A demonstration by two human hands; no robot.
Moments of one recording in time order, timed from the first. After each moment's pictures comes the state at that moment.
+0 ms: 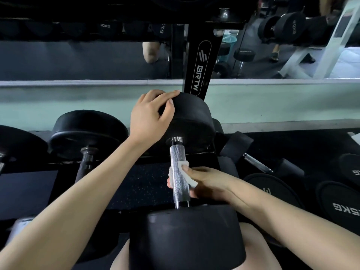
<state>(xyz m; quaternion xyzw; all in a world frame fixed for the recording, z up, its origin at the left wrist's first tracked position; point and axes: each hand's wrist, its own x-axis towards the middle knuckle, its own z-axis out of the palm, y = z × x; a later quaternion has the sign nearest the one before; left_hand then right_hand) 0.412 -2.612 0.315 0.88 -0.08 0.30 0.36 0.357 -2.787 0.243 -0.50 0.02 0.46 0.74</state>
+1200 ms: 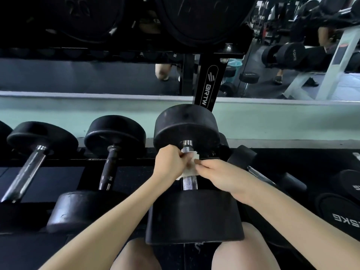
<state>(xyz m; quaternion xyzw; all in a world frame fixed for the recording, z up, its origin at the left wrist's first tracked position) 0.326 -2.636 0.303 0.93 0.07 0.03 0.37 0.307 -2.780 0.330 -0.85 -0.09 0.24 0.45</state>
